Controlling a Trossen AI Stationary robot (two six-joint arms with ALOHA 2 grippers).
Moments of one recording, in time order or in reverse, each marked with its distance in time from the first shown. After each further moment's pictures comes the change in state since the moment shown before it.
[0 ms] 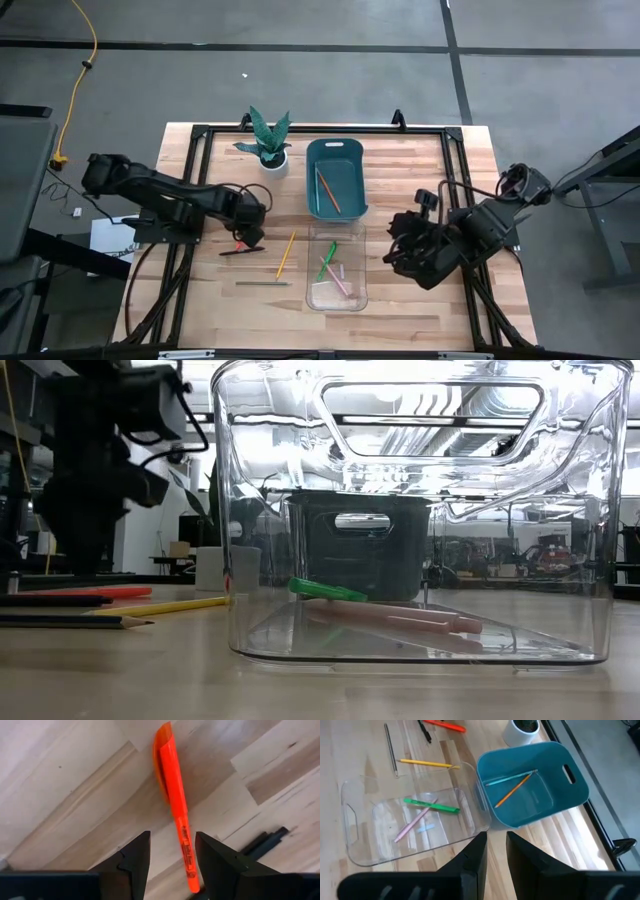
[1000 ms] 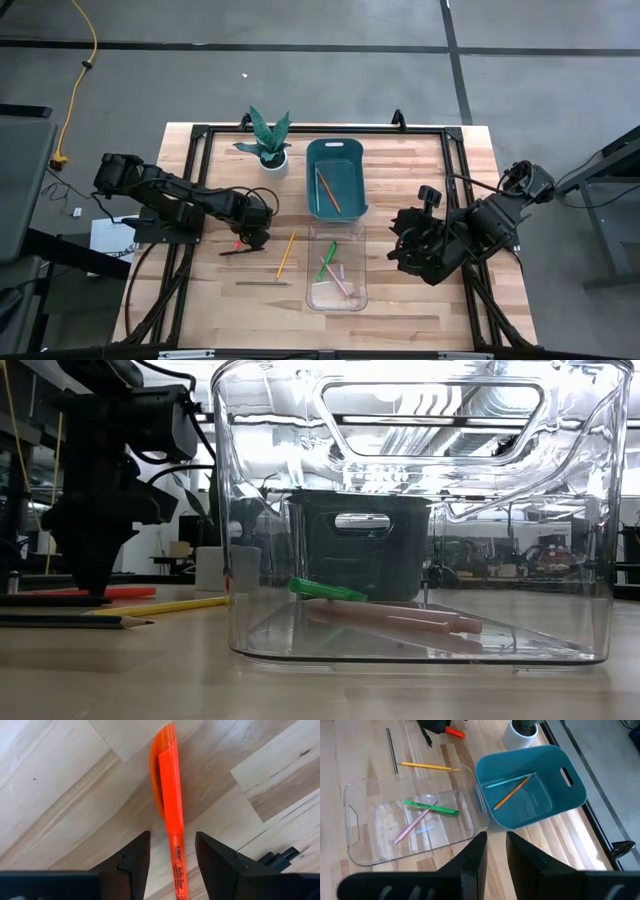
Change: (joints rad) left arm 0.000 0.109 0.000 0.088 -0.008 0.005; right arm 0.000 -0.025 0.000 0.000 0.004 -0.016
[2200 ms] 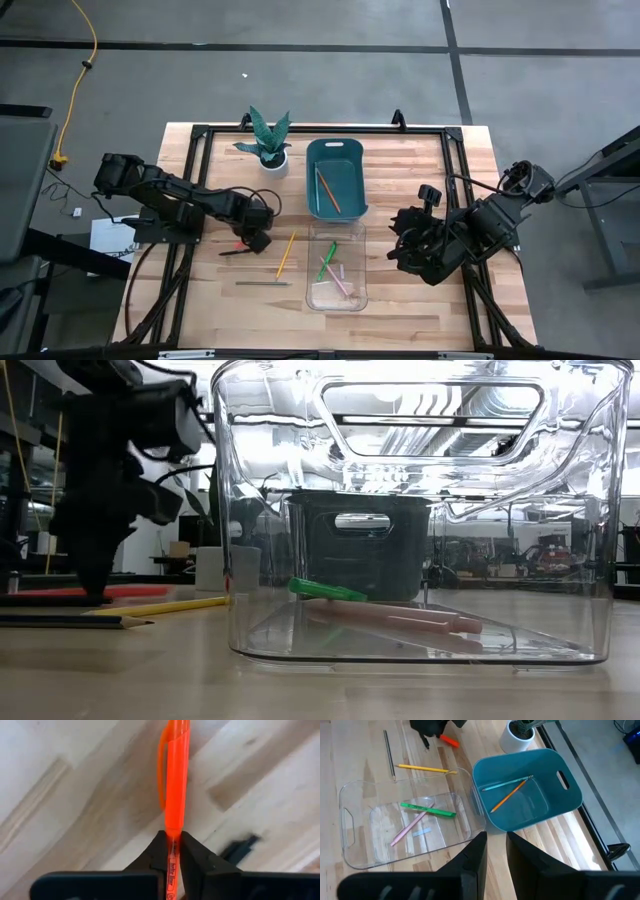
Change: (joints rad) left arm -0.008 0.001 0.005 0.069 0.070 0.075; right arm 0.000 0.000 0.000 0.000 0.019 -0.008
